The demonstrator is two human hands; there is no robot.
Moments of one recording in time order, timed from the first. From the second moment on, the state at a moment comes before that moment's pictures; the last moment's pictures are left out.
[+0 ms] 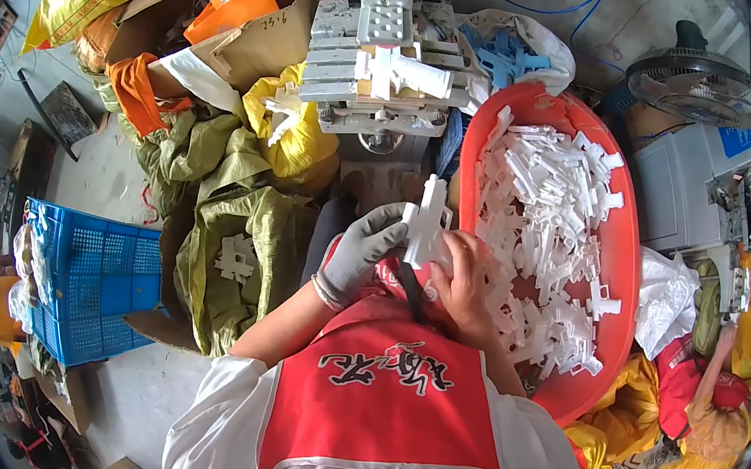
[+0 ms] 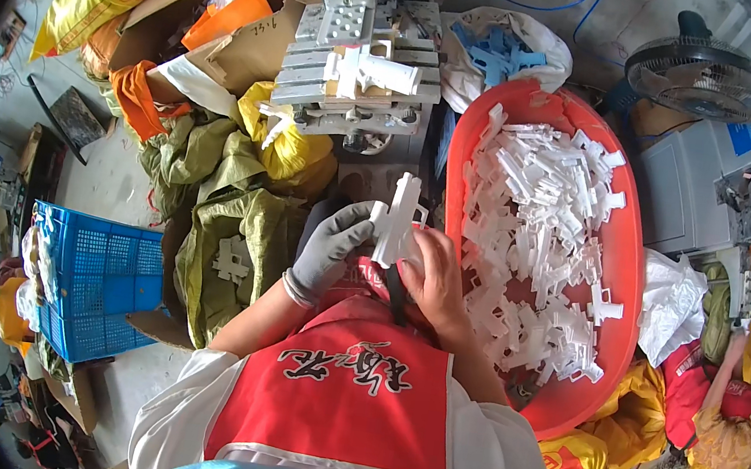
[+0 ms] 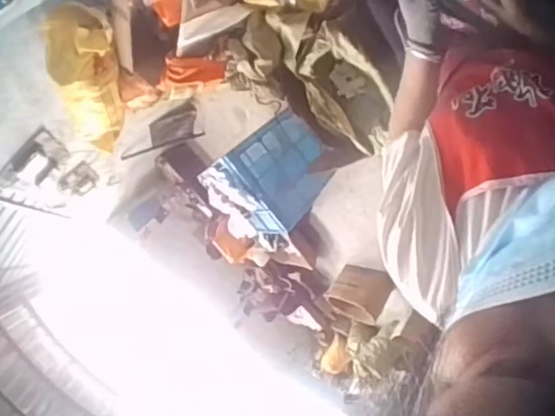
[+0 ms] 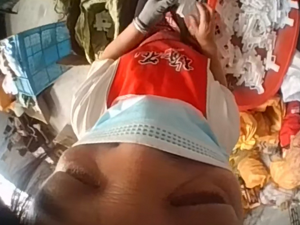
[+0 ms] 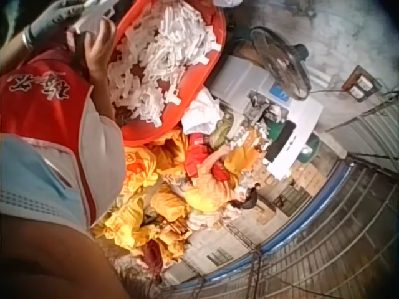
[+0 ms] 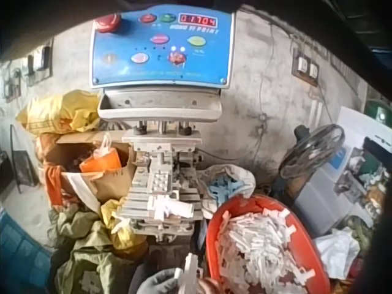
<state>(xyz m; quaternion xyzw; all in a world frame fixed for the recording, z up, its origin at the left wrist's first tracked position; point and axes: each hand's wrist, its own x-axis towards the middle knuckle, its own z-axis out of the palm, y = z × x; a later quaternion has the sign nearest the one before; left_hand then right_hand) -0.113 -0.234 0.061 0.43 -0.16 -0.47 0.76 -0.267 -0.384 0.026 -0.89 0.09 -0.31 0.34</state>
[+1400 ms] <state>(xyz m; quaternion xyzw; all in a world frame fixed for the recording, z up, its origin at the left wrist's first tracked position) 0.011 -0.035 0.037 0.77 -0.08 0.07 0.62 -0.063 -0.495 0.163 -0.94 -0.07 -0.24 0.25</state>
